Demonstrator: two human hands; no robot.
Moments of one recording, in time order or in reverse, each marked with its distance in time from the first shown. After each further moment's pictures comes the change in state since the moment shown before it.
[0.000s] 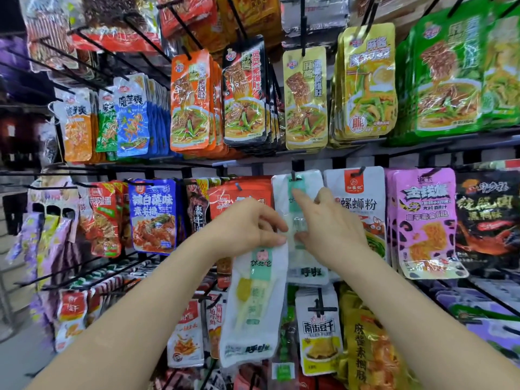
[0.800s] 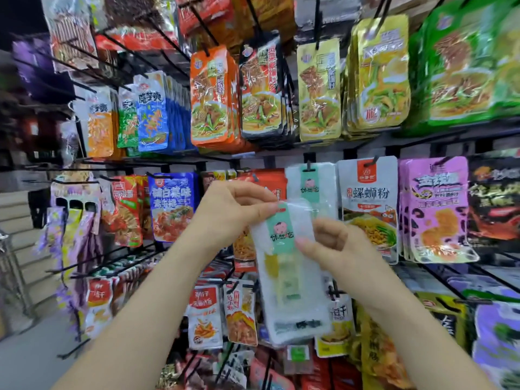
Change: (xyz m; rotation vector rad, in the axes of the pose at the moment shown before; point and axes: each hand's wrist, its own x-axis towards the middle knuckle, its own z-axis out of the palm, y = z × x) left_hand -0.048 0.000 -0.015 -0.446 0.396 0.041; right_hand -0.075 -0.020 -0.013 1.417 -0.163 0.056
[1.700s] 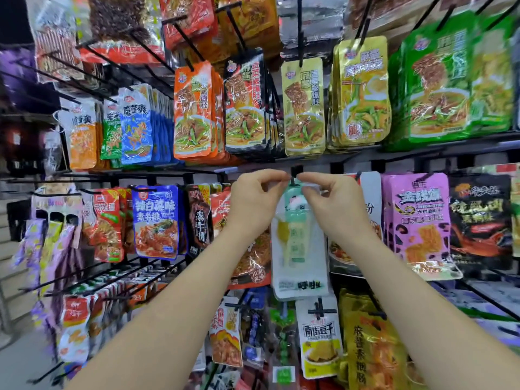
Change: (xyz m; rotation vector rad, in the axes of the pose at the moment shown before) left_hand 0.069 -0.005 0.061 0.194 0.247 0.247; right_hand 0.091 -0.010 -0.038 -0.561 0.414 -0.309
